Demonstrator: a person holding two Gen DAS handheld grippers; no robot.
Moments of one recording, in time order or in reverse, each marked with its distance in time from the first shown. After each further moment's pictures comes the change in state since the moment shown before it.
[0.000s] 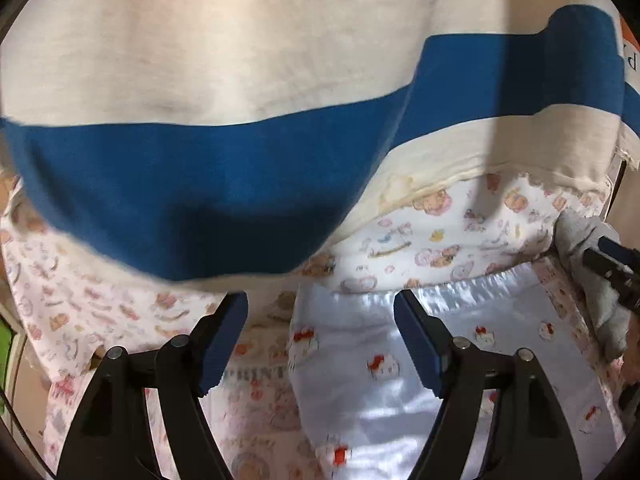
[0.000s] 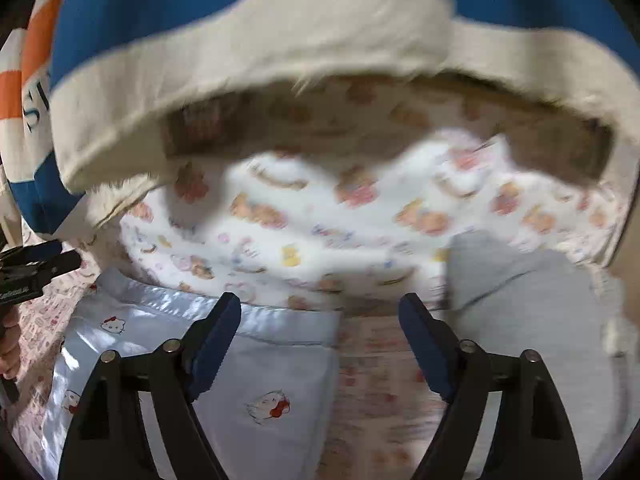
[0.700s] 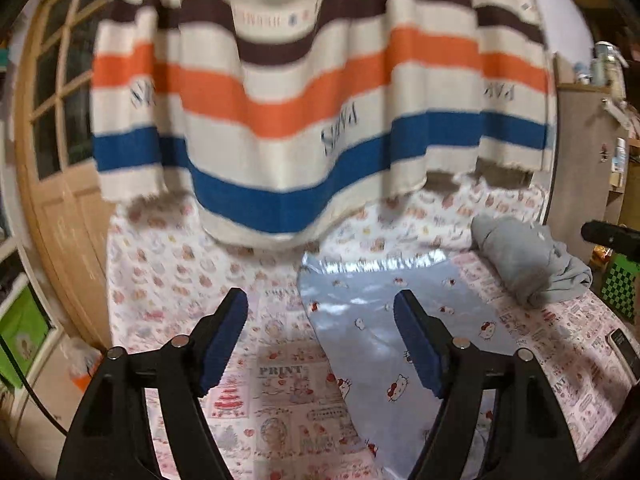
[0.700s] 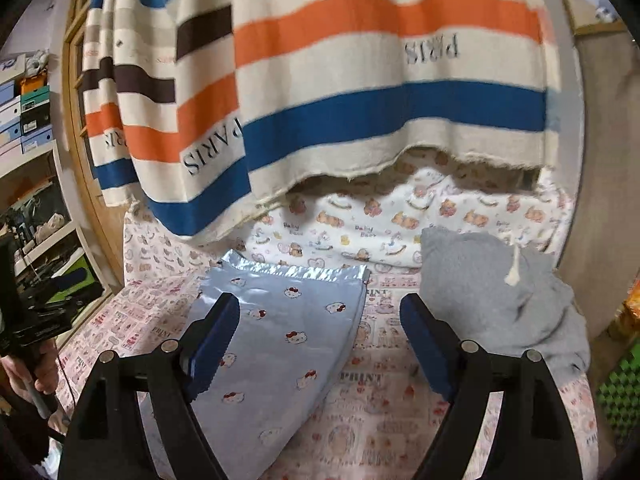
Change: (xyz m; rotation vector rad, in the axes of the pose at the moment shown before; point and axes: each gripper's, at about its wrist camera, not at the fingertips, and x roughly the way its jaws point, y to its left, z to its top) left arm -0.249 -0.048 -0.118 0.039 -0.279 0.070; right arm -0.248 -0.009 -0.060 -0.002 -0.109 0.182
